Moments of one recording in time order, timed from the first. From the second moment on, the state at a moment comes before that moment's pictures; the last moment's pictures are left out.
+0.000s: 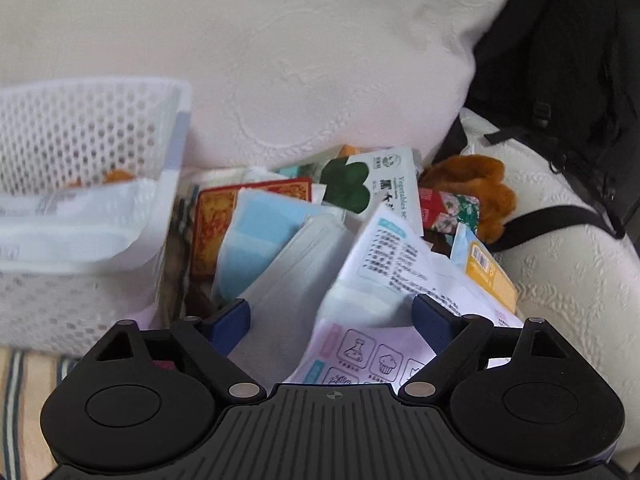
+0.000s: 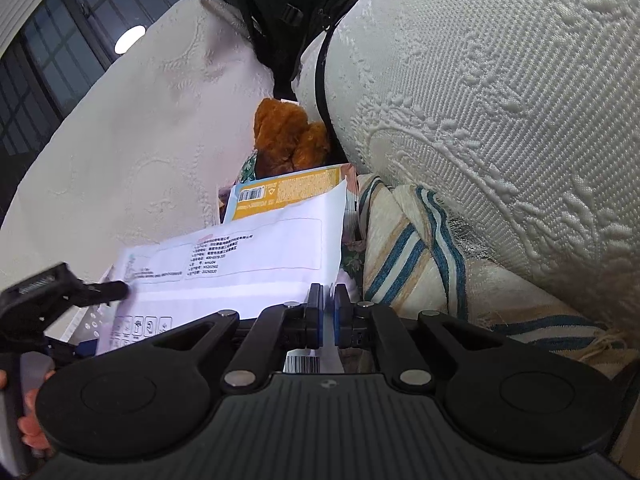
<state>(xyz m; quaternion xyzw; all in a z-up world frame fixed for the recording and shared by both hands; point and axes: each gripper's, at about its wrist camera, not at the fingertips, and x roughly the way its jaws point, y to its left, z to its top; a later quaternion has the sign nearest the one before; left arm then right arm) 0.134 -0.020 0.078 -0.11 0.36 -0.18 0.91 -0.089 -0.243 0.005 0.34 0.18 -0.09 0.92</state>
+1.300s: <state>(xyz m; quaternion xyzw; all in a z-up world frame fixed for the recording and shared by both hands) 0.092 -0.011 0.074 -0.12 0.37 -0.24 0.89 -0.097 -0.248 0.006 0.40 0.17 -0.05 0.90</state>
